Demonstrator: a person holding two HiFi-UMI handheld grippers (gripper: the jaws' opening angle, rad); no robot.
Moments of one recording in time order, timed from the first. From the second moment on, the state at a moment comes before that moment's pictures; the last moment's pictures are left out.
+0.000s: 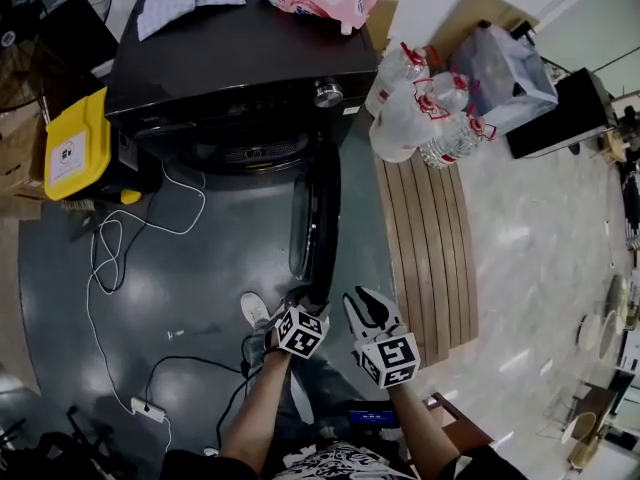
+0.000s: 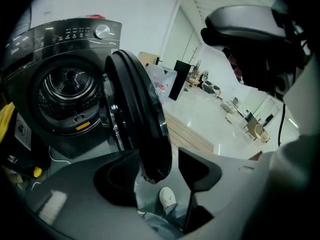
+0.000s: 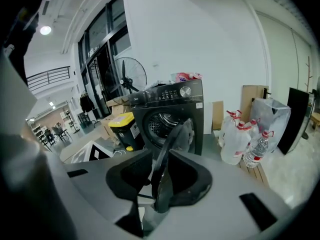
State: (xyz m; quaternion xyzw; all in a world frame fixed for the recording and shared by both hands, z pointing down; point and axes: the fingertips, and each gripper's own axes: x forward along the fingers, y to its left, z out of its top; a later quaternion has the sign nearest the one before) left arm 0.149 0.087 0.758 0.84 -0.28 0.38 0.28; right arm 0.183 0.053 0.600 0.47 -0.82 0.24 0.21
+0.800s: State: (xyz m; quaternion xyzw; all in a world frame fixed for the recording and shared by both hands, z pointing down) left arm 0.005 0.007 0.355 0.82 -0.56 0.04 0.09; right arm 0.170 0.016 0.368 0.52 -0.84 0.09 0.08
